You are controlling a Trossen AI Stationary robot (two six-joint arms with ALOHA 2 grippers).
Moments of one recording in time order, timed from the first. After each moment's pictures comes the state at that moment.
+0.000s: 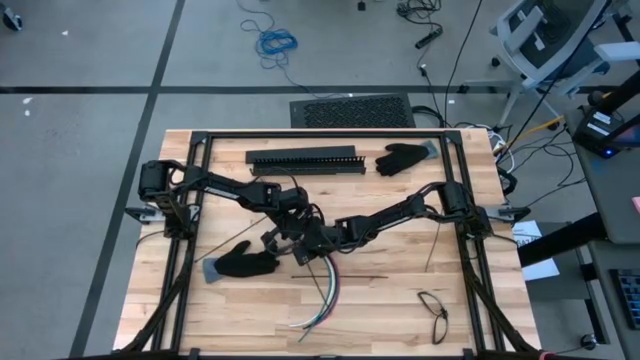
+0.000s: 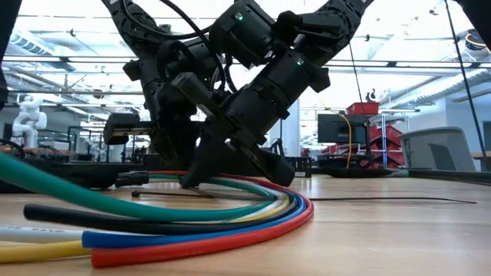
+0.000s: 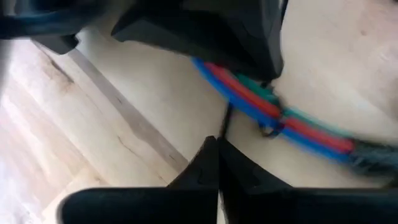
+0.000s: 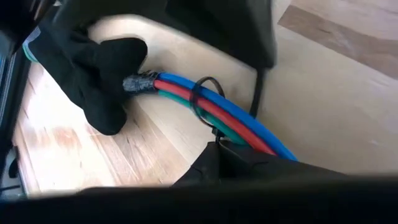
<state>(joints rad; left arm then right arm) 0.12 1.72 0.89 -0.32 0.33 0.91 0.15 2.17 1.33 0.01 0.02 1.17</state>
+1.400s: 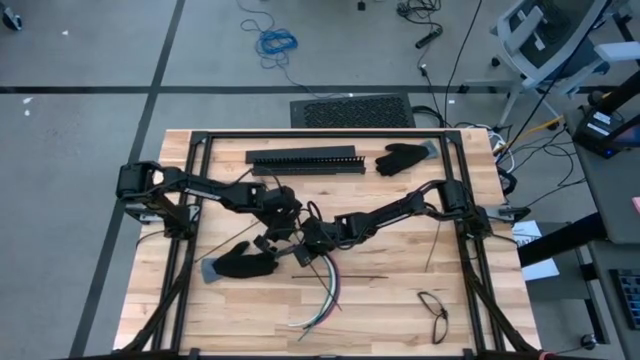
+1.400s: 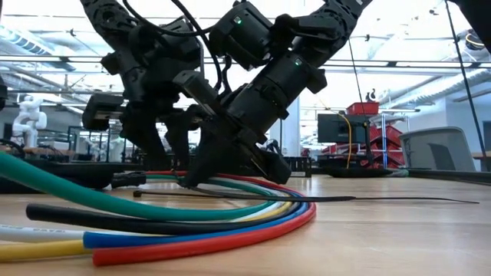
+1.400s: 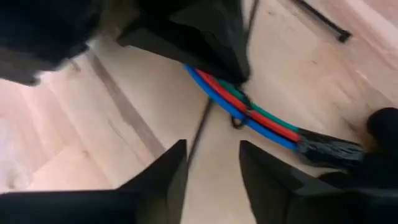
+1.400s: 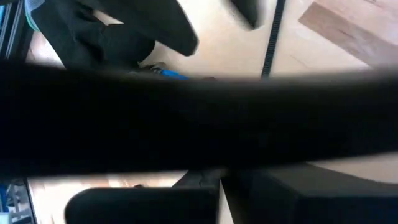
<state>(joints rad) 0.12 1.55 0.75 -0.24 0.36 0.74 0.12 2.16 1.33 -0.01 -0.06 1.06</state>
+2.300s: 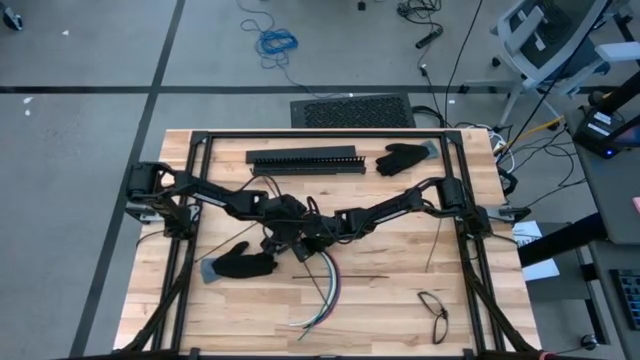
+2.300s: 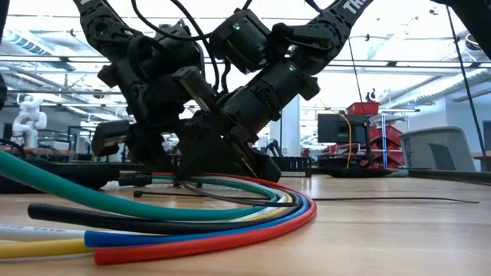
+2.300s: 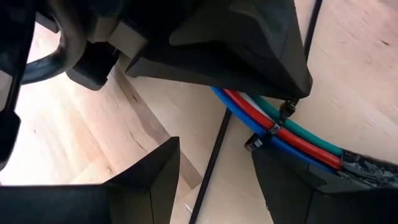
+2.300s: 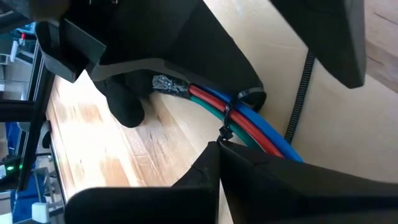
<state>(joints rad) 0.05 1.64 0.70 -0.03 0.23 0.79 0.07 2.17 1.33 0.09 -0.14 1.07</state>
